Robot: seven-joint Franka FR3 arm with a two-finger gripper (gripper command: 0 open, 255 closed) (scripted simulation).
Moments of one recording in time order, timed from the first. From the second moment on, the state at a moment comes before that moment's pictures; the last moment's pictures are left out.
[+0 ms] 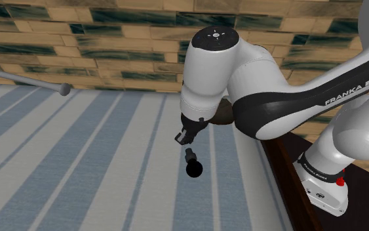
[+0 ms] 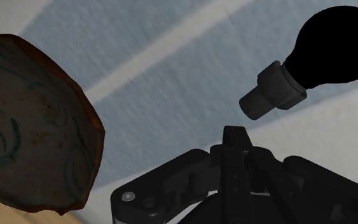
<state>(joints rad) 0.01 -0.23 0.82 -2.34 -0.06 2.24 0.78</state>
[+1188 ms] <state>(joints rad) 0.04 -0.10 0.77 -2.34 0.22 2.24 0.87</state>
